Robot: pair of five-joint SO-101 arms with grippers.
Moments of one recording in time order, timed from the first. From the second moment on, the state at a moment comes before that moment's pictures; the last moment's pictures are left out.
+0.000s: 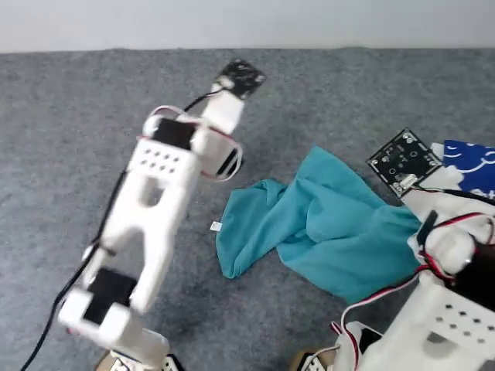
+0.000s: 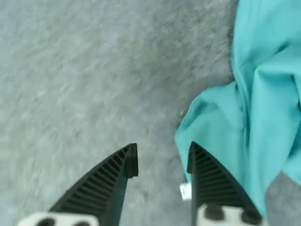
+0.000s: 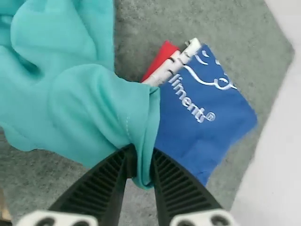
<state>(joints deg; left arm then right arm) 16.6 8.7 -6.9 75.6 -10.1 25.1 -44.6 5.2 100.7 66.1</state>
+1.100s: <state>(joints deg) 30.0 76.0 -84.1 98.2 -19.9 13.2 -44.6 13.9 100.7 66.1</state>
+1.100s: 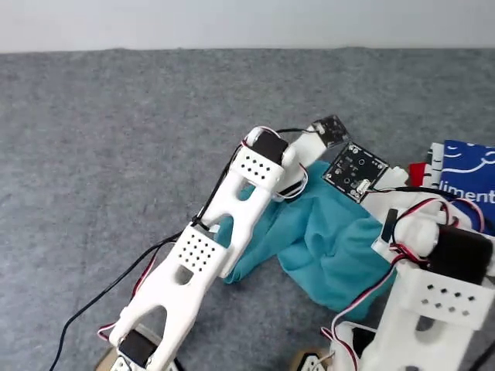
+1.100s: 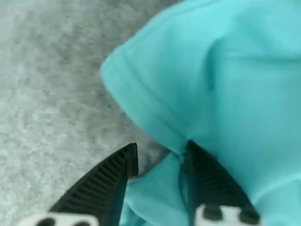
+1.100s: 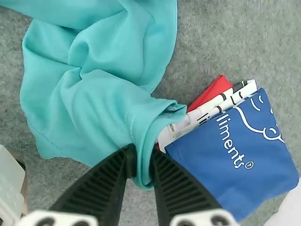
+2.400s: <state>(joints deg) 23.6 18.9 -14.9 92.2 -16.0 13.2 -44.6 13.9 100.7 66.0</state>
